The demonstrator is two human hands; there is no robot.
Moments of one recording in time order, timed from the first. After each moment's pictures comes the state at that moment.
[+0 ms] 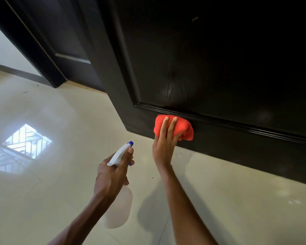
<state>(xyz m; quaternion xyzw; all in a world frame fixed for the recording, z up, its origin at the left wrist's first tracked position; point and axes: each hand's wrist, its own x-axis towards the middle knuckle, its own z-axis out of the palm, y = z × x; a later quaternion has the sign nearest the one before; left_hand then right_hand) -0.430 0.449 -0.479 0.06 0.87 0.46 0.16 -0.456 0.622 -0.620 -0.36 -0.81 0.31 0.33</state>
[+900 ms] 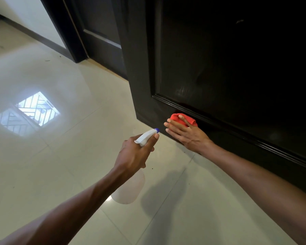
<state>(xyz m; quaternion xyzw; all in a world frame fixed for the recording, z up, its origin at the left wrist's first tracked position) -0.421 0.477 -0.467 0.11 0.86 0.46 0.20 -0.434 0.760 -0.605 0.20 -0.90 -0.37 0.08</state>
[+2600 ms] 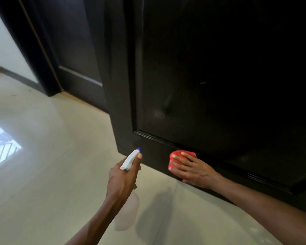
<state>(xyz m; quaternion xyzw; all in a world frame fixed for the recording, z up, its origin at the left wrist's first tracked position) -0.453 0.496 -0.460 0.06 0.81 0.57 0.15 -0.368 0.803 -0.569 0.23 -0.92 -0.29 0.11</state>
